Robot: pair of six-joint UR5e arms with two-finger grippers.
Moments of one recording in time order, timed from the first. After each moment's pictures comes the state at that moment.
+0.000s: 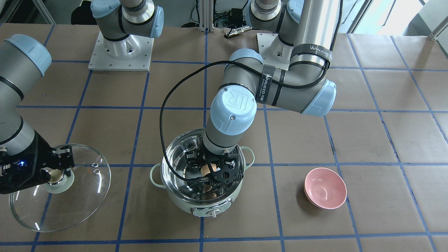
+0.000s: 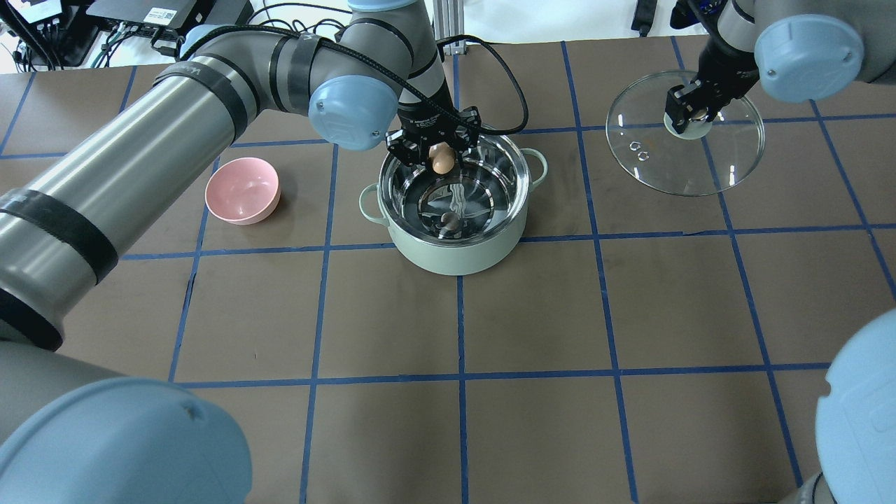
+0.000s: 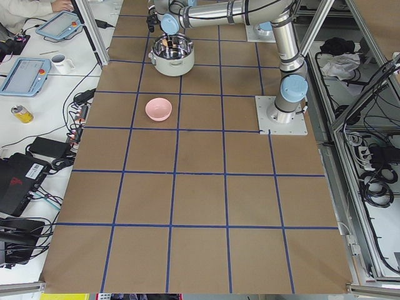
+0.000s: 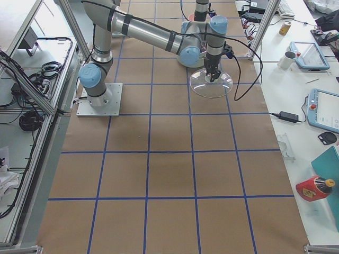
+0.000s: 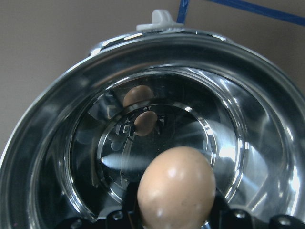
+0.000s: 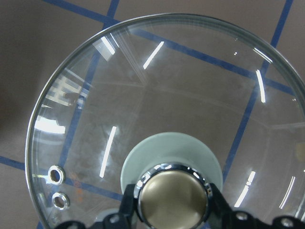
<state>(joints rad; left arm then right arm) -1.86 -2.10 -1.35 -1.25 1.42 -0.48 1.38 -1.23 1.52 -1.95 -1.59 -0.54</state>
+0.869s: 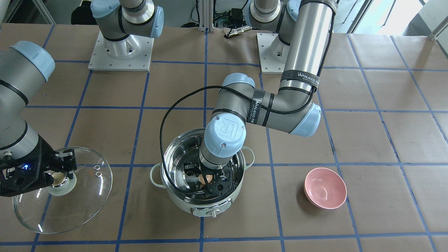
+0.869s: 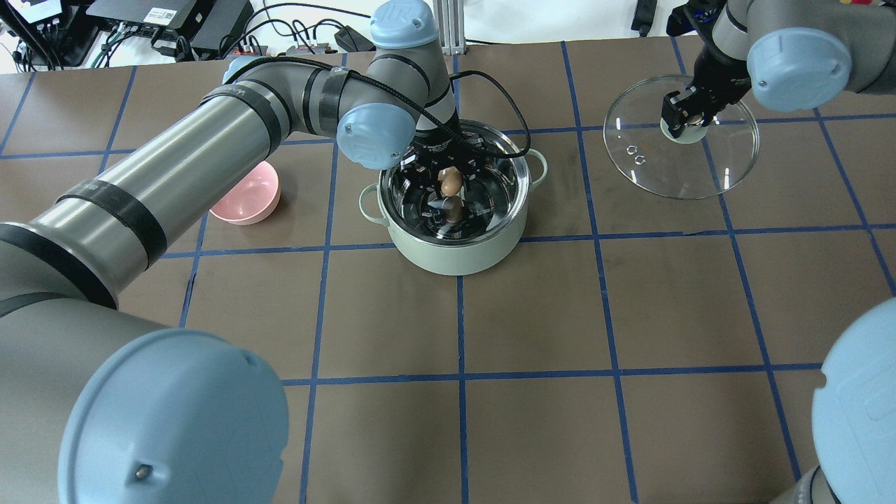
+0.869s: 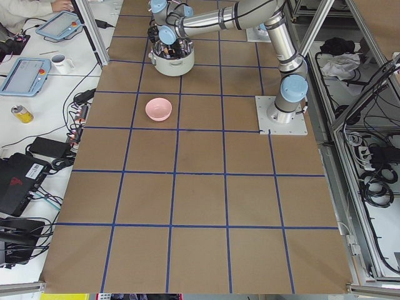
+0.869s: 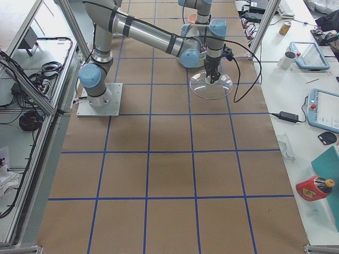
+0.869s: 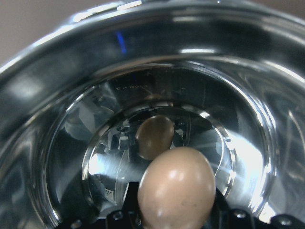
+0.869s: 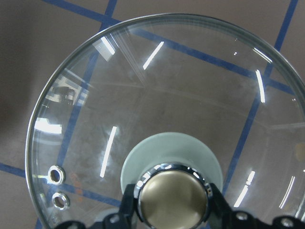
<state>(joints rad) -1.87 -2.18 -1.36 -1.22 1.41 -0.49 1.38 -1.21 1.54 -1.98 -1.59 -0.54</state>
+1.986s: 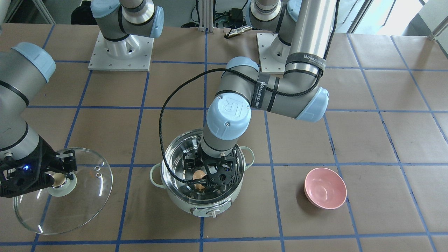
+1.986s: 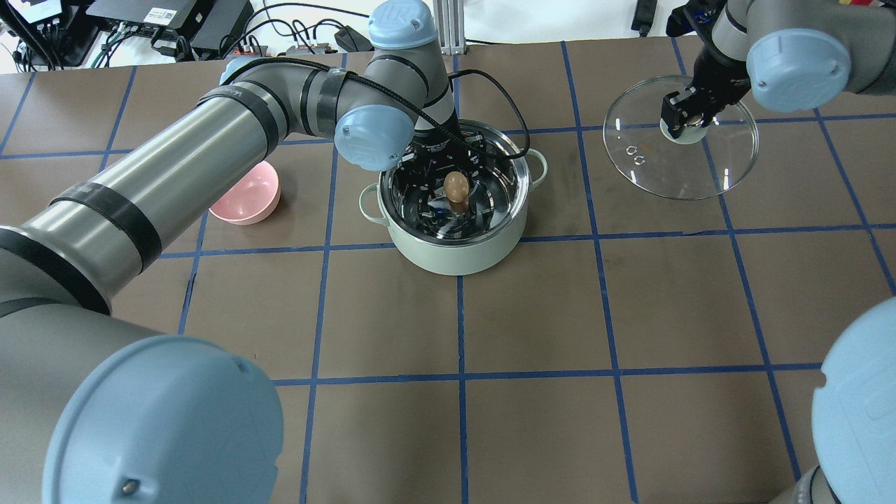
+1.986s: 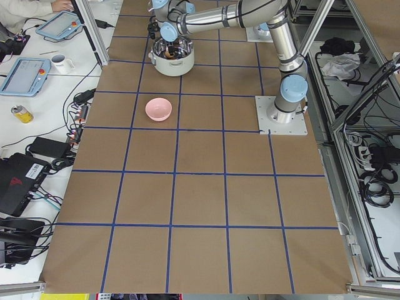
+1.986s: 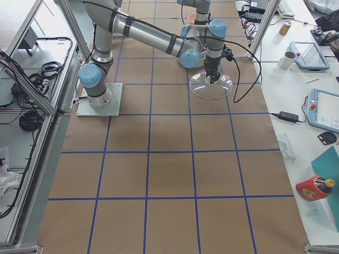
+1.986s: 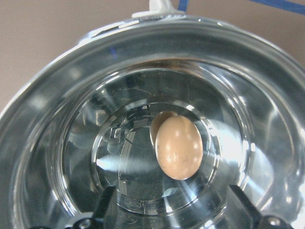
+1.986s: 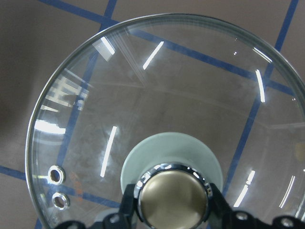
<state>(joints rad) -1.87 -2.11 -1.38 -1.21 1.42 -0.48 1.38 -1.21 1.54 -1.99 -1.59 -0.54</state>
